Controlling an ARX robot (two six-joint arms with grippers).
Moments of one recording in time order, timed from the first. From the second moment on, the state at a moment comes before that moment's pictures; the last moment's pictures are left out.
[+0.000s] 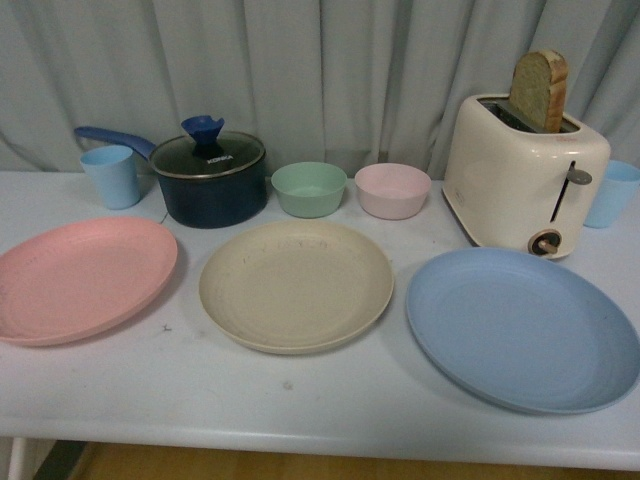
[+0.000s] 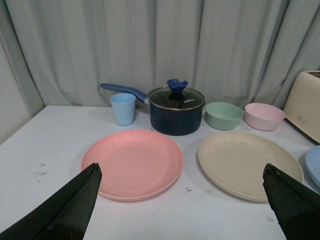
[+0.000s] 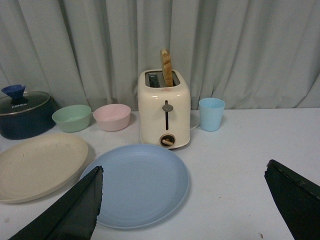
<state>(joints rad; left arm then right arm) 0.00 0.01 0.01 0.00 0.00 -0.01 0.00 0.00 0.01 0.00 0.00 0.00</state>
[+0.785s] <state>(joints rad) 0.00 0.01 0.01 0.00 0.00 -0.01 0.00 0.00 0.01 0.00 0.00 0.00</state>
